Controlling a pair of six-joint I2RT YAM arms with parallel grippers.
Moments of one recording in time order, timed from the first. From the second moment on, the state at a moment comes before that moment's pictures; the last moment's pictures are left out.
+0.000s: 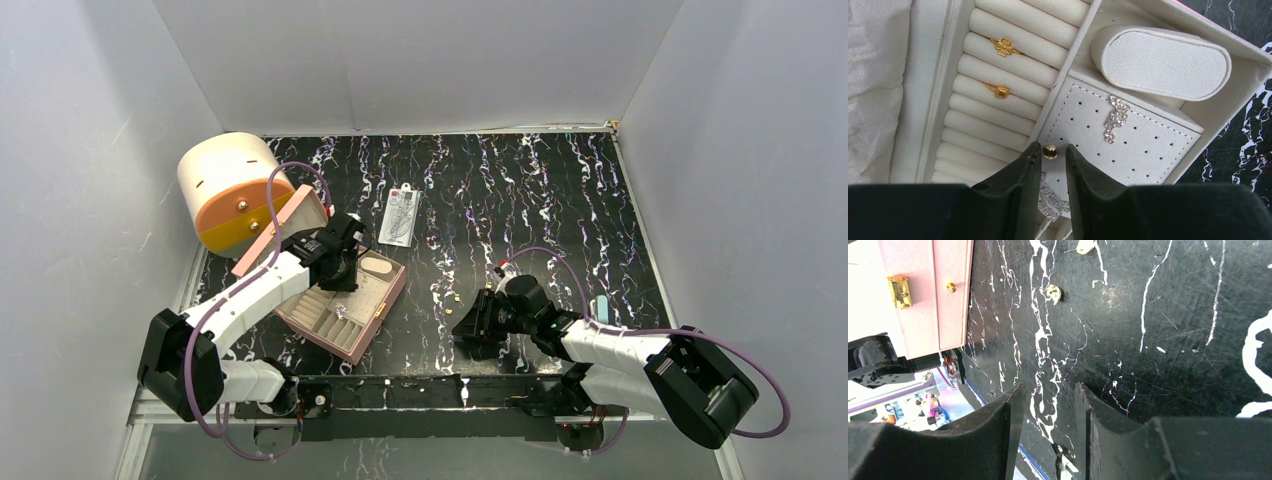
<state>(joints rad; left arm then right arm) -0.59 1.30 0.92 -0.83 -0.22 -0.46 0.75 1.10 0.20 0.22 -0.34 0.96</state>
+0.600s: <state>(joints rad) -0.59 1.27 0.89 -0.77 -0.18 -0.47 0.75 1.09 0.21 0.18 -0.32 0.94</state>
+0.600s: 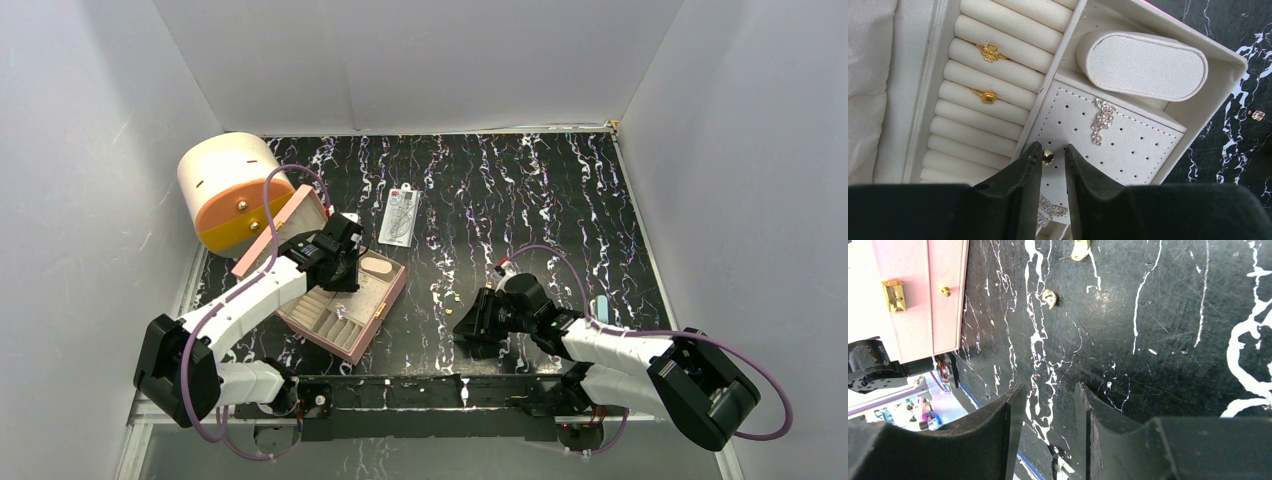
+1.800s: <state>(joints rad) -0.59 0.60 0.90 -0.62 -0.13 -0.52 0.75 1.05 0.64 -0.42 0.05 0.78</state>
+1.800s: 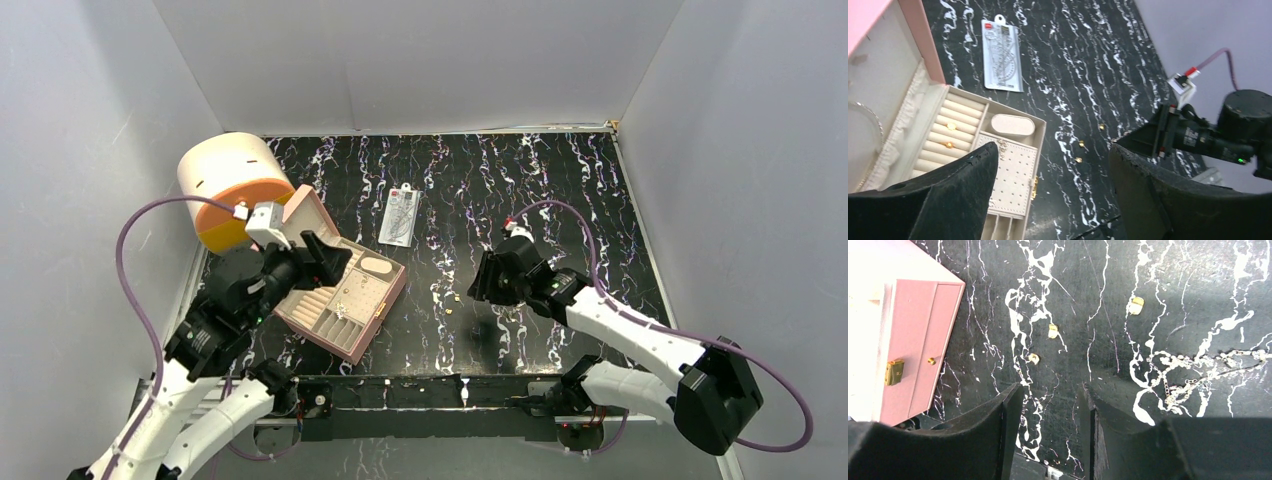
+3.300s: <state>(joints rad) -0.59 0.68 0.60 -0.28 0.07 -0.61 1.00 1.60 0.96 -0.56 0.19 0.77</state>
